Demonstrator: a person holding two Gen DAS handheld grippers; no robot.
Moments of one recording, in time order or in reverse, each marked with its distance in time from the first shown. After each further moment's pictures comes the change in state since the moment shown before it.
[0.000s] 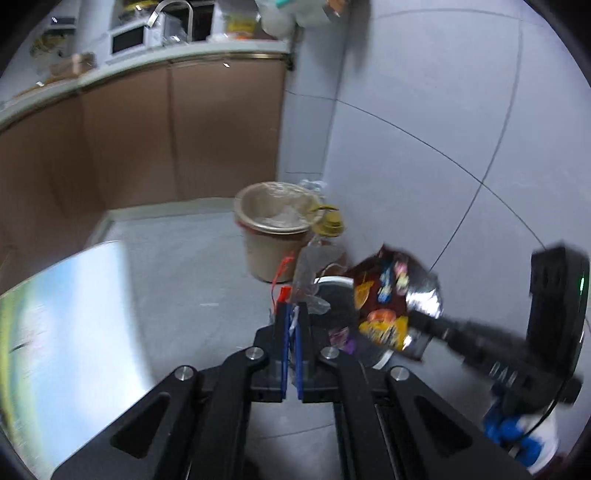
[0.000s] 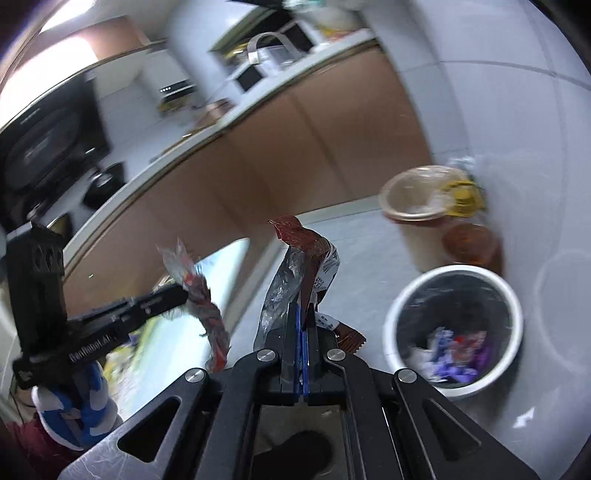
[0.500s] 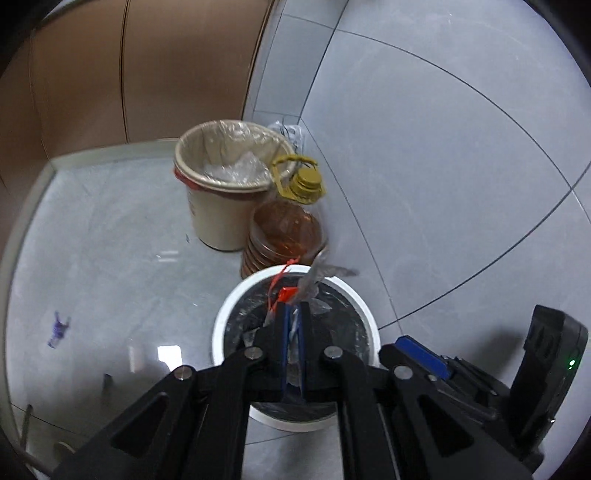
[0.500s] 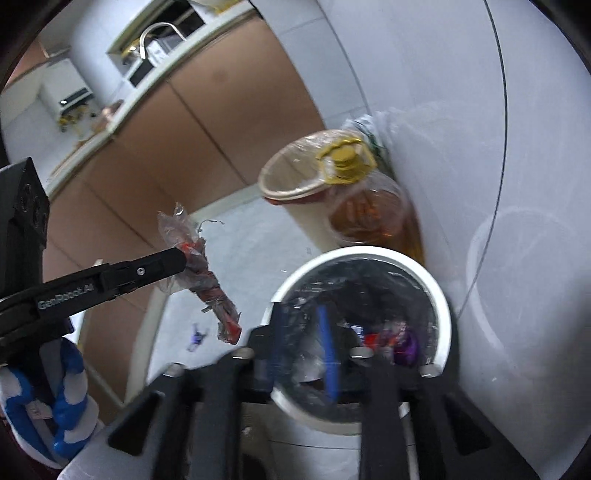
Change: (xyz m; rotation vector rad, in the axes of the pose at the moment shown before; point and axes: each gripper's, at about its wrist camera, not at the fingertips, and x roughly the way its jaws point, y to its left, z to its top) left arm 0.176 -0.015 0.024 -0.097 0.211 -0.144; right arm 0.086 -0.115 0.010 0.130 0.067 -0.284
